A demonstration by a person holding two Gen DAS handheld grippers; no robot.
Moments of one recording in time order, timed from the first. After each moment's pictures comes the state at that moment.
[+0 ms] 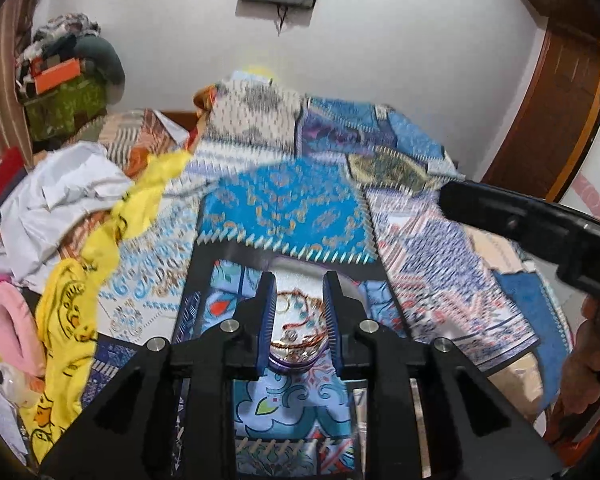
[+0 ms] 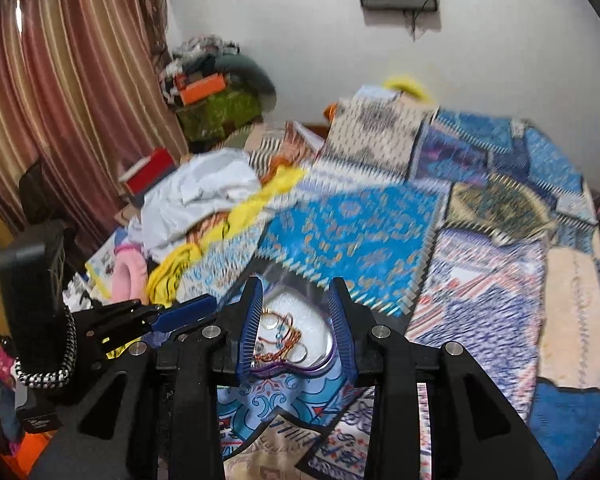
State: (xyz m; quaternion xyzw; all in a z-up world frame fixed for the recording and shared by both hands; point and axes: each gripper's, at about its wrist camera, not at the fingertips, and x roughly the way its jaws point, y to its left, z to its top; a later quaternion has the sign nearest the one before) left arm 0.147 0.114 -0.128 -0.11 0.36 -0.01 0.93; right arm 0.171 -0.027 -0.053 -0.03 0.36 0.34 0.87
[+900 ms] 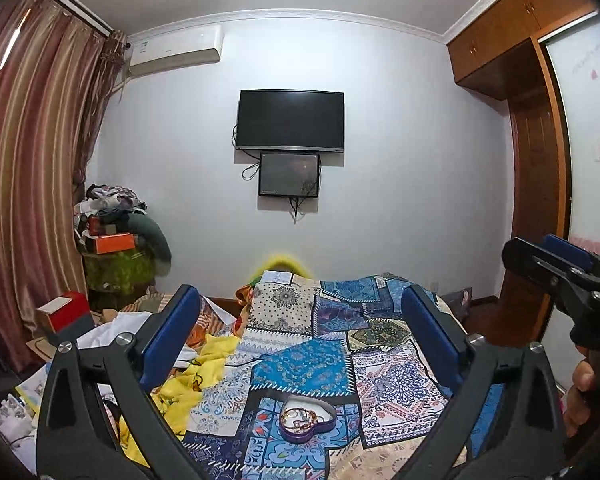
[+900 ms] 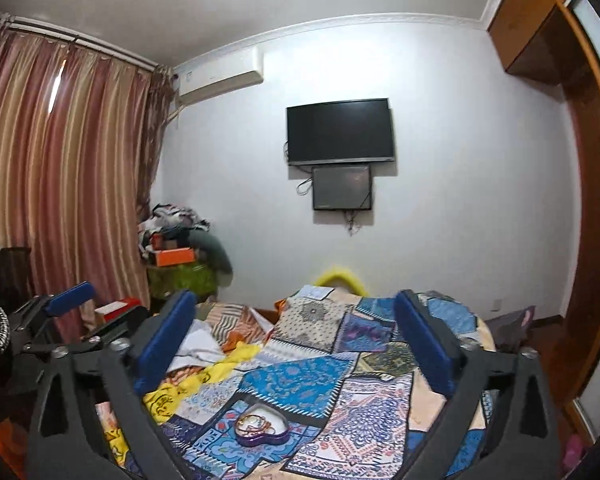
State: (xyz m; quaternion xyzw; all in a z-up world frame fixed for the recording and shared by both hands) left arm -0.037 0.060 0.045 -0.02 0.05 0.07 1.00; right arm 0.008 -0.099 0.076 0.01 0.05 0.24 0.97
